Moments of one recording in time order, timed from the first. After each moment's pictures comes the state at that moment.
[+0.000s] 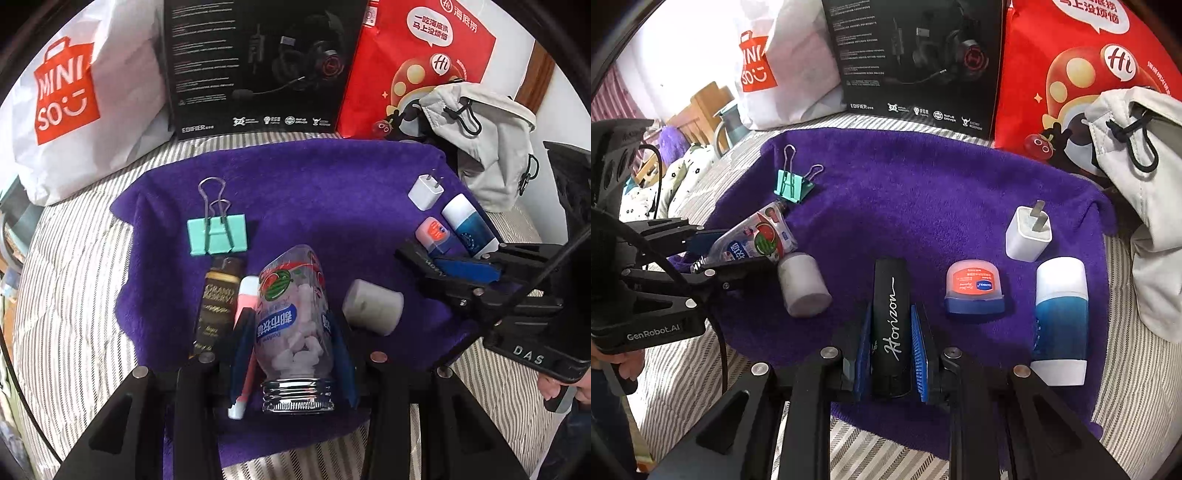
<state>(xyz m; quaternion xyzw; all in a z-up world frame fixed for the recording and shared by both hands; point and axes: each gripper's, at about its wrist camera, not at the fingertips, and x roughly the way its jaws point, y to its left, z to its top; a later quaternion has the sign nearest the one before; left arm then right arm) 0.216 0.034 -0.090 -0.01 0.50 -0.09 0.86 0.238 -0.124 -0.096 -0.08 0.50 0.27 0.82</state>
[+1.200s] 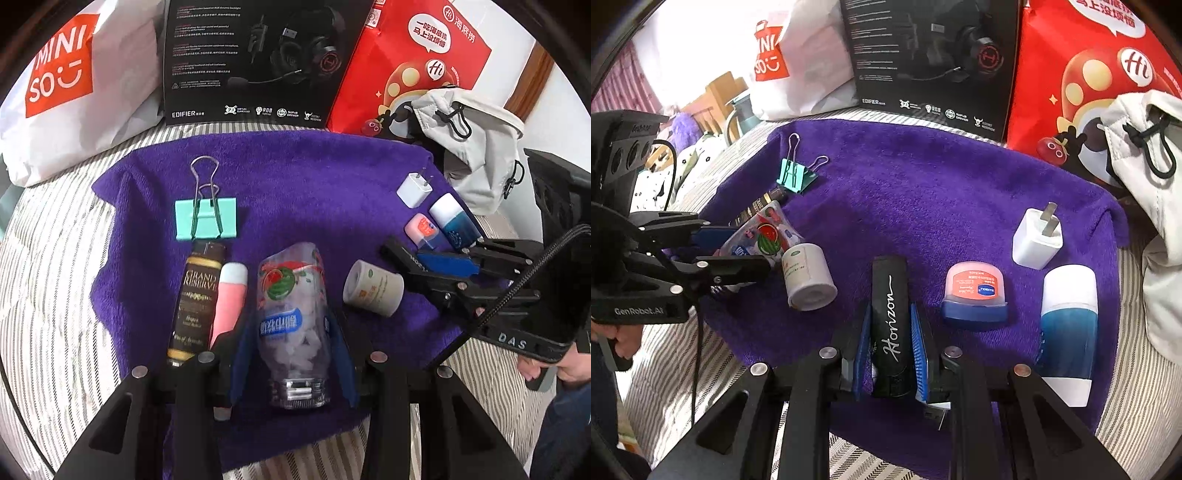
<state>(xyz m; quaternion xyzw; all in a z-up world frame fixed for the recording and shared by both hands) 0.211 0.047 -0.098 -0.05 0.50 -0.13 0.85 0.241 -0.126 -0.105 -0.10 0.48 0.30 0.81</state>
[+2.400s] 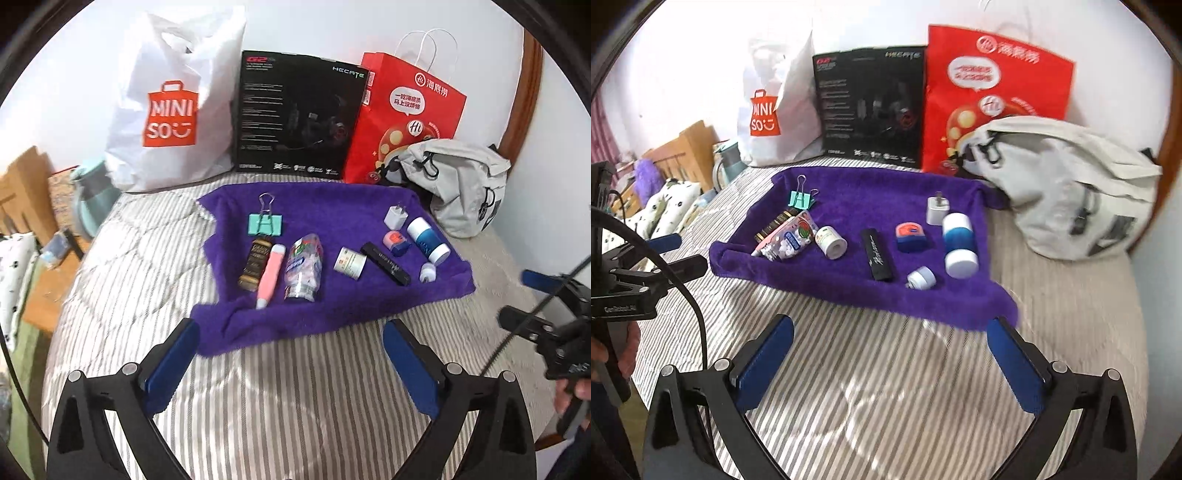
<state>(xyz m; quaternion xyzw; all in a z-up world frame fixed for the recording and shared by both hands) 0.081 0.052 -0.018 -0.04 0.41 -0.02 0.91 0.098 -0.189 -0.012 -0.06 0.43 0.17 0.89</state>
